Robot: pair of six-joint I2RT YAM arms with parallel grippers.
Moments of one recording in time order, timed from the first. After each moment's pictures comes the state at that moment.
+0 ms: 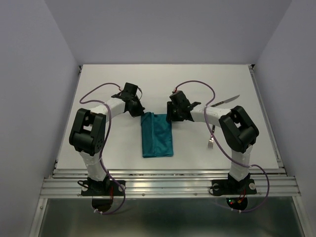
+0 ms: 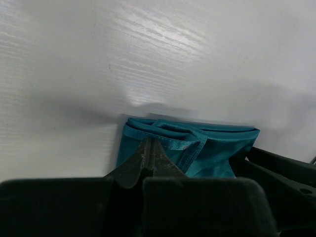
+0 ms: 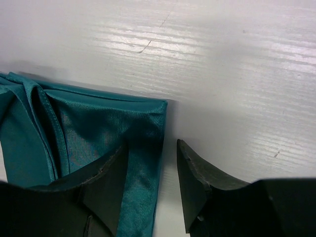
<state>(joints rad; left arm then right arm) -0.35 1.81 1.16 -0.36 0.08 -0.78 0.64 1.93 1.23 -0.20 0.09 0.57</state>
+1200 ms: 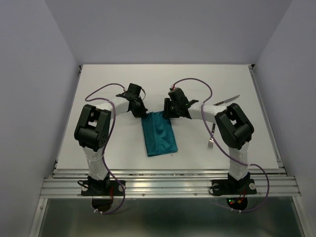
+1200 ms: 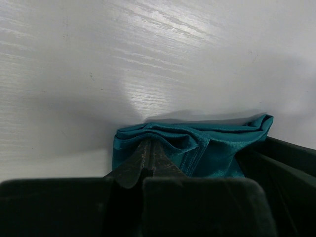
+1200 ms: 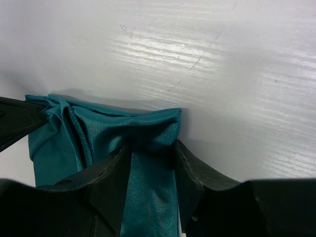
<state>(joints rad) -0.37 1.89 1.21 -0.36 0.10 -0.75 0.62 2.00 1.30 -0.13 0.03 0.56</state>
